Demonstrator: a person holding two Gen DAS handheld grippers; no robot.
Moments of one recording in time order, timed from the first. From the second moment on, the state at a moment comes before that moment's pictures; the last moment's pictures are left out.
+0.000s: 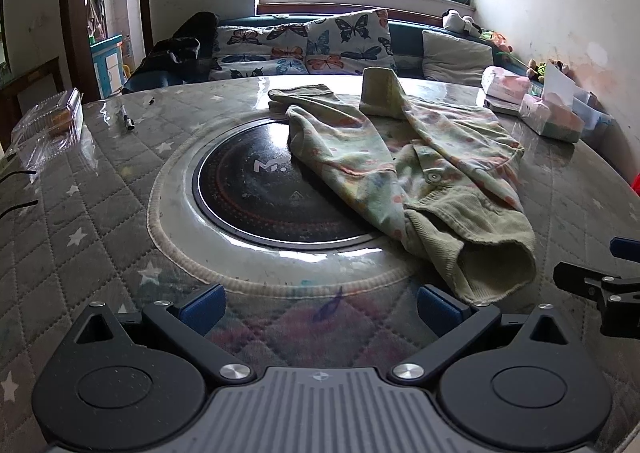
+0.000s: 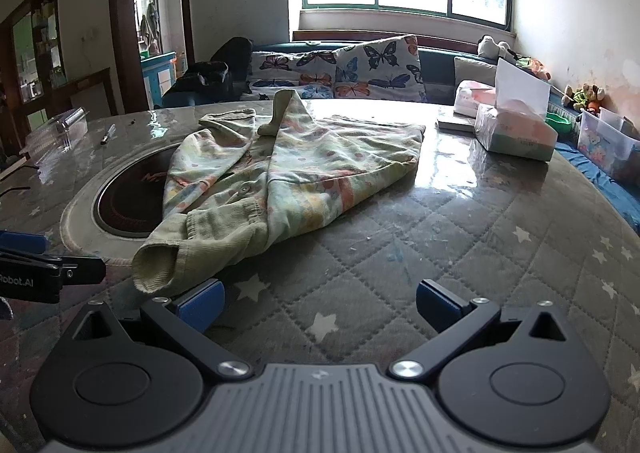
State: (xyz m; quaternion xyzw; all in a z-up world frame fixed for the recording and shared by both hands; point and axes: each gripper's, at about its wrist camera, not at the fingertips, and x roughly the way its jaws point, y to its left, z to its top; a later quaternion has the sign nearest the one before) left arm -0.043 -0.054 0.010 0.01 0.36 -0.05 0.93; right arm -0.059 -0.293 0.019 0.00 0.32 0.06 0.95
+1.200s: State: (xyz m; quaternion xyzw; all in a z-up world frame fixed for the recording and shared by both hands) left arm -0.038 -0.069 0.021 0.03 0.36 -0.07 0.93; right arm -0.062 -0.276 0.031 -0.03 0.31 0.08 0.95
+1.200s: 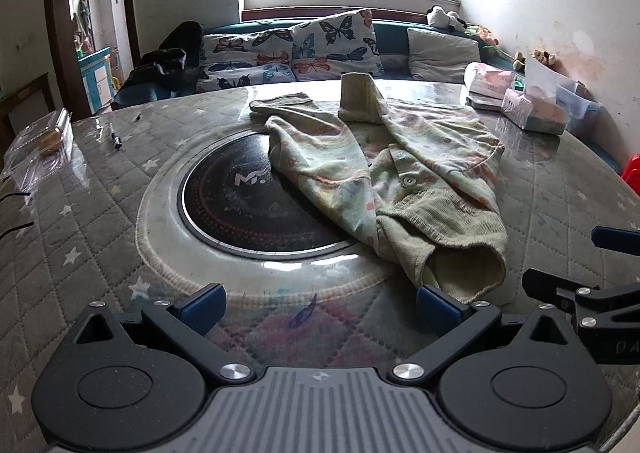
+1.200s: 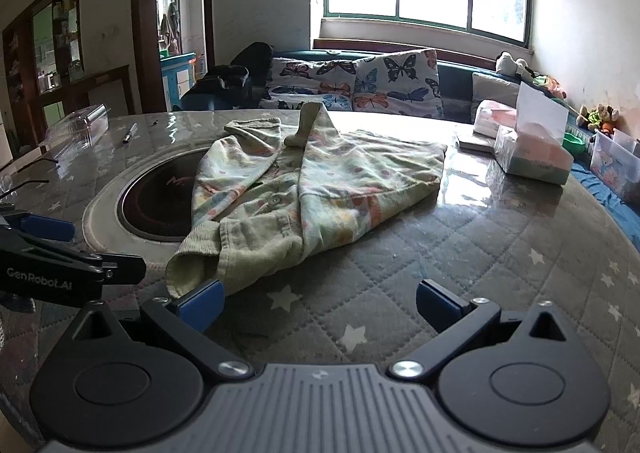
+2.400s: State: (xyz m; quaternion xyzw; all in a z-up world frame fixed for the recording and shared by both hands) left arm 0.086 -0.091 0.006 0.02 0.38 -0.13 0.92; right arm 0.163 -0.253 0.062 -0.06 0.33 0.13 0.93
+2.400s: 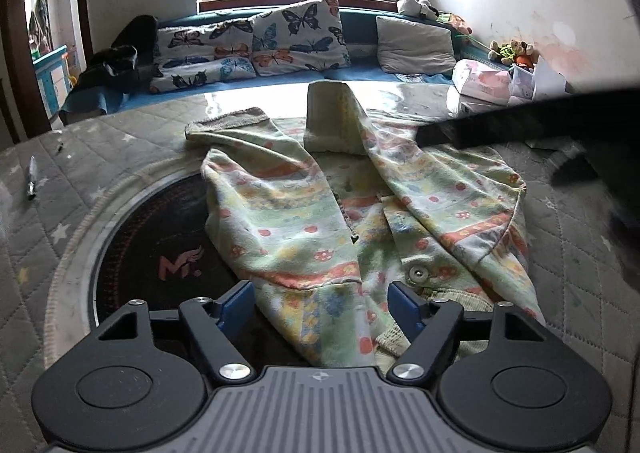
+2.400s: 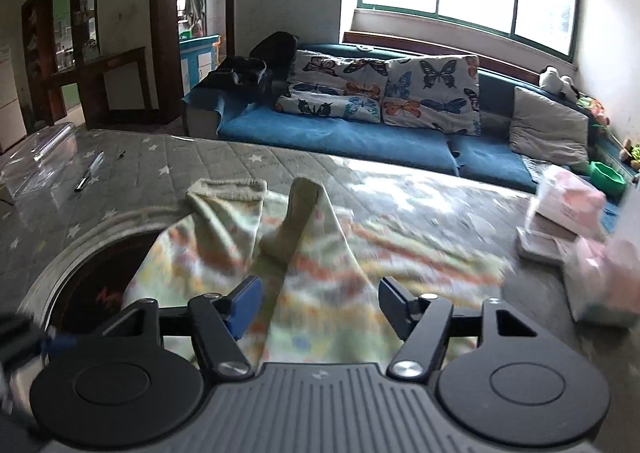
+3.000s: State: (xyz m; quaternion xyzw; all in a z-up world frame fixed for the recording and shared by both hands) left arm 0.097 -0.086 -0.003 0.00 0.39 -0.14 0.91; right arm 0.280 -0.227 0.023 -0.04 0.38 0.14 0.92
